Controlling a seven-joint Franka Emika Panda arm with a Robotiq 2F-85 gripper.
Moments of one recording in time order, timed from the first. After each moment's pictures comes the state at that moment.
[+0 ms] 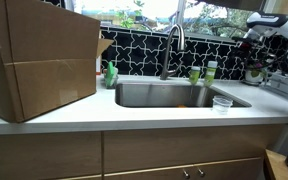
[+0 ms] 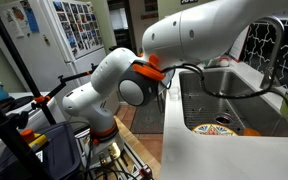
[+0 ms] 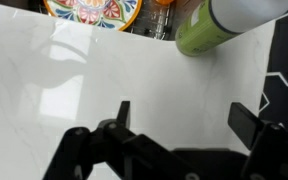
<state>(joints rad) -1.17 0.96 0.04 -0.45 0.32 1.36 1.10</state>
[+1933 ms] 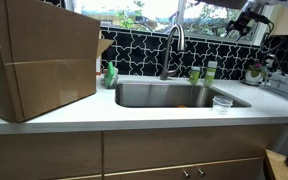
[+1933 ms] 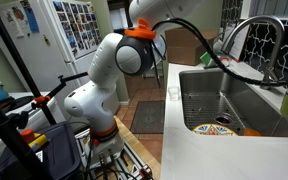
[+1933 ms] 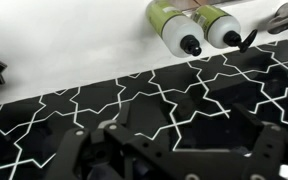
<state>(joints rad) -1.02 0.74 -0.01 -0.44 0.20 1.51 0.02</state>
